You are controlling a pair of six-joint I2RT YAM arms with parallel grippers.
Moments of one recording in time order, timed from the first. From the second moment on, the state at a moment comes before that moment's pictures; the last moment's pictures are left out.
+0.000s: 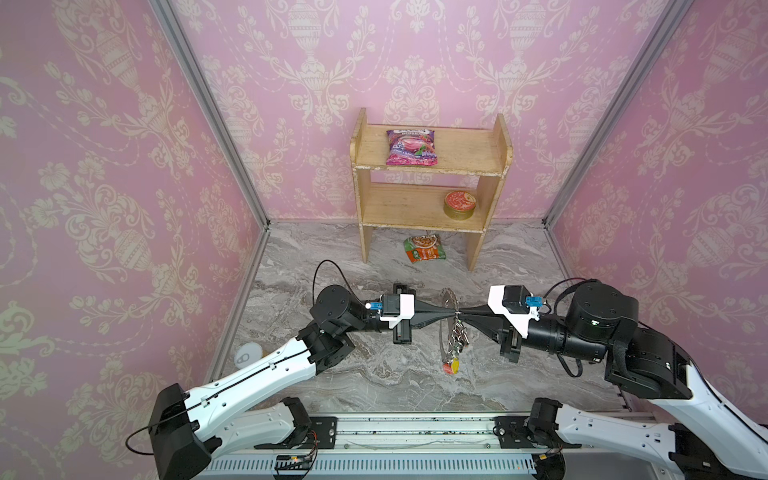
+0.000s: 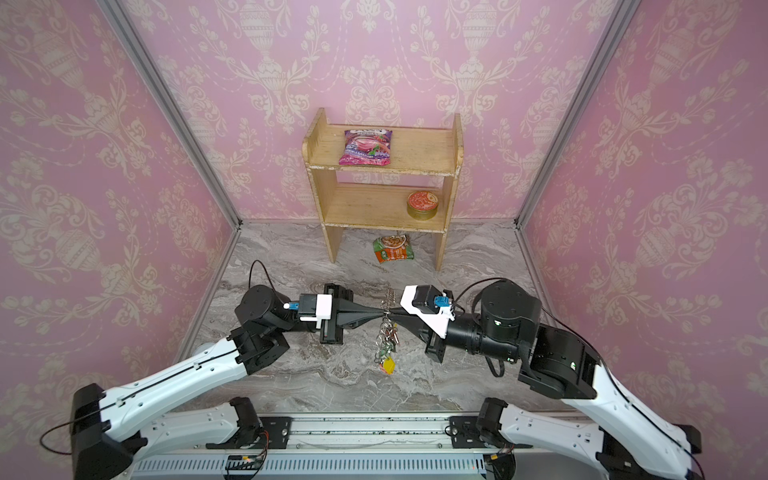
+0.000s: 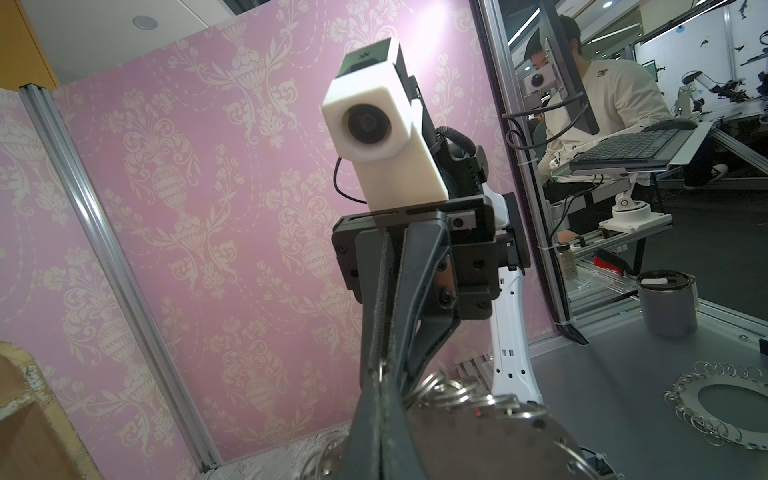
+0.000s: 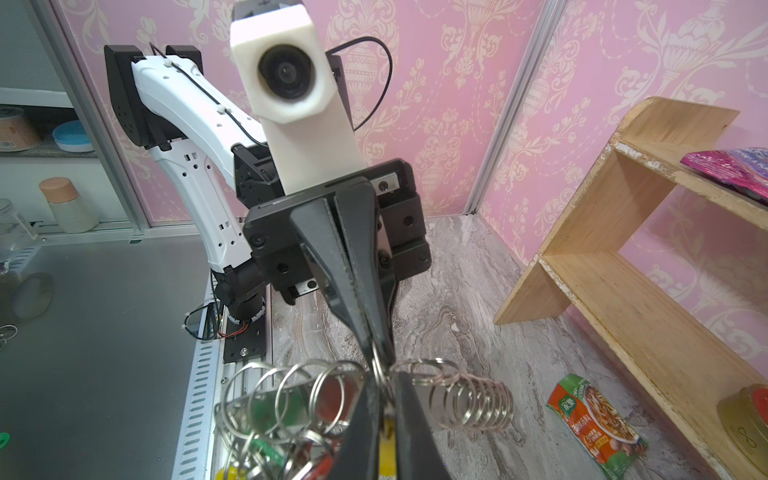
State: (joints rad) left arm -0.91 1.09 0.89 0.58 0.72 0.09; right arm 1.00 0.83 1.32 -0.69 -0.15 -0.21
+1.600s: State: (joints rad) left arm -0.91 0.98 0.92 0.04 0.54 0.20; right arm 0.98 0.98 1.38 -1.03 -0.12 -0.27
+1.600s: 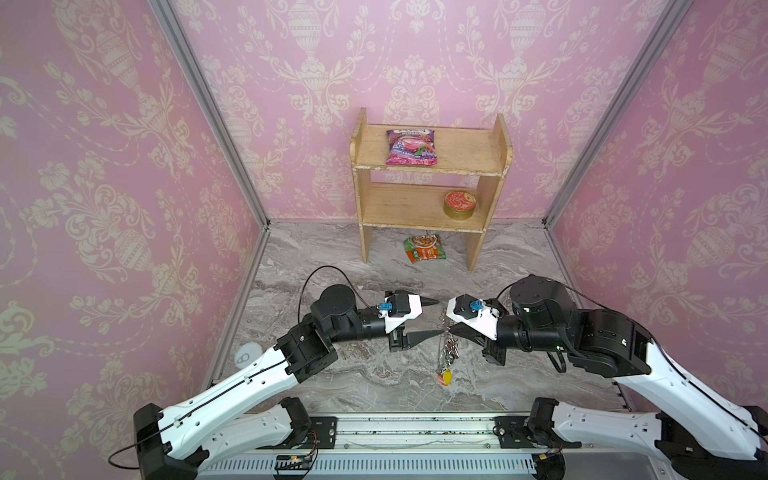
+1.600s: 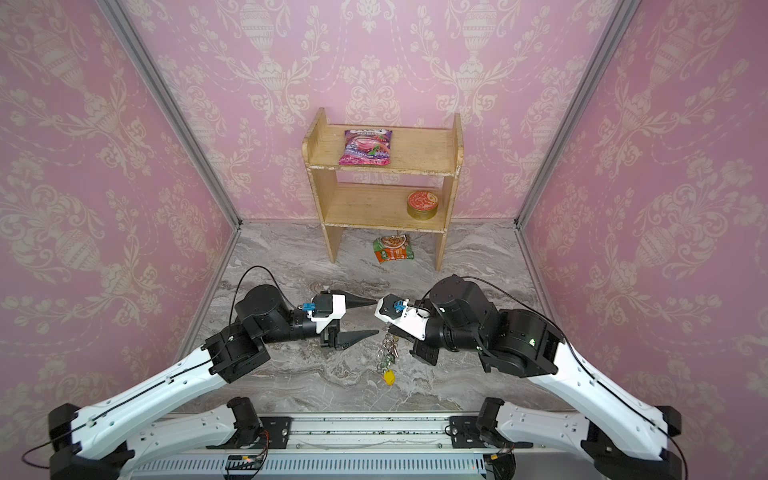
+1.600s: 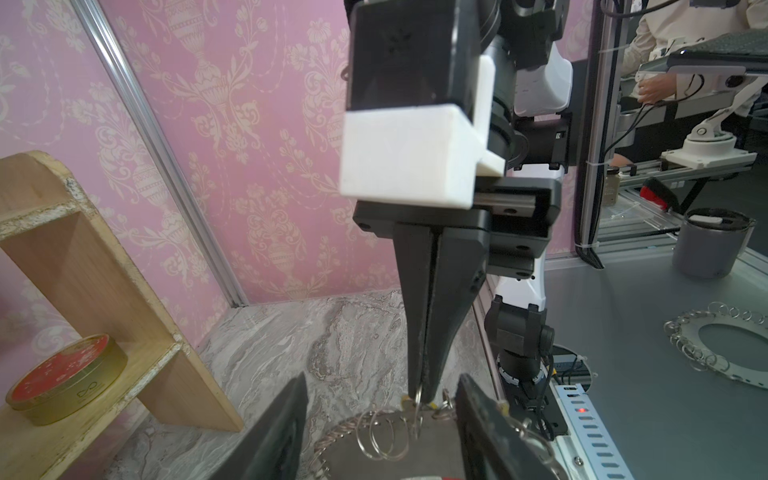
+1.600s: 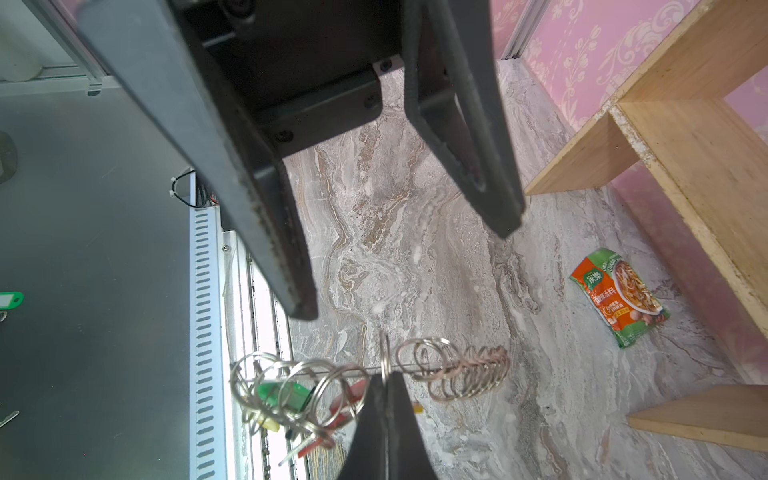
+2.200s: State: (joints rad) left arm -0.91 1.07 1.01 -0.12 0.63 0.22; right arm 0.98 1.00 1.39 -1.03 -0.11 -0.29
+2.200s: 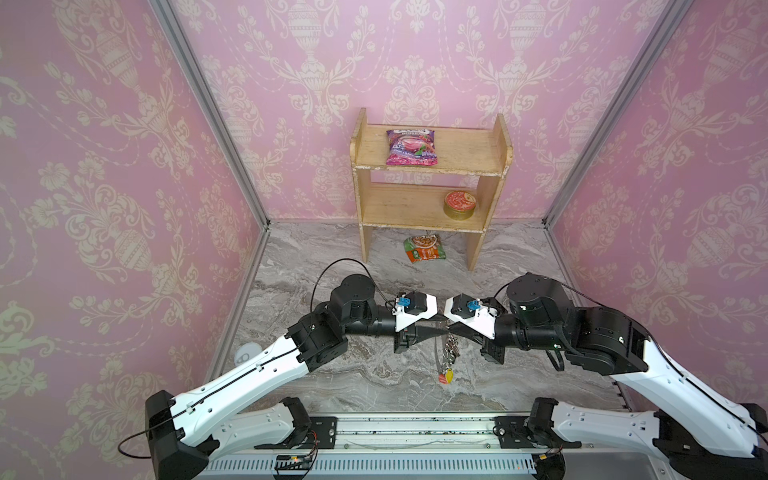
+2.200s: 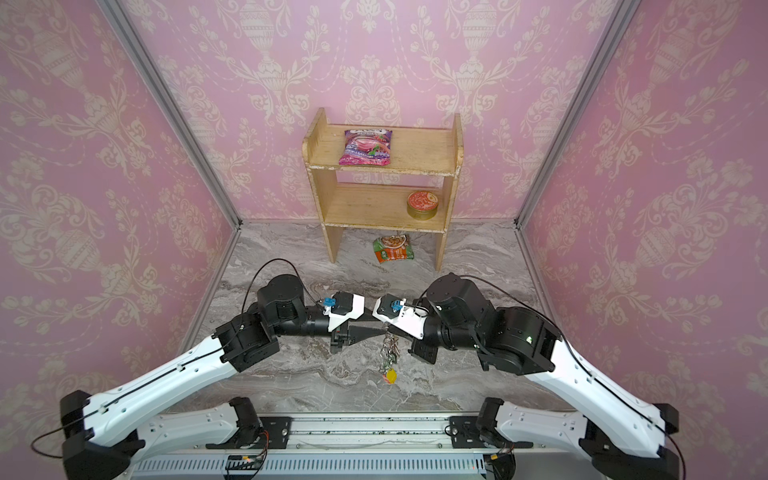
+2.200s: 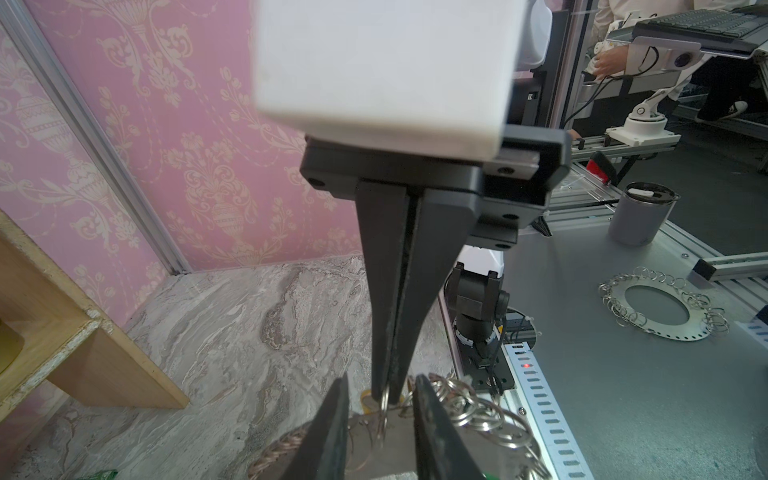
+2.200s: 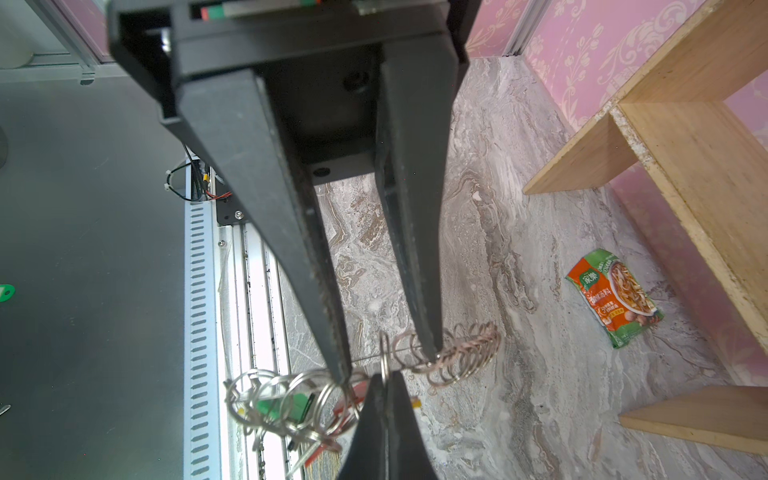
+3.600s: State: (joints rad) left arm -0.91 1.08 1.02 -0.11 0.62 0.27; right arm 0.98 0.97 1.39 -1.01 -0.09 -0.29
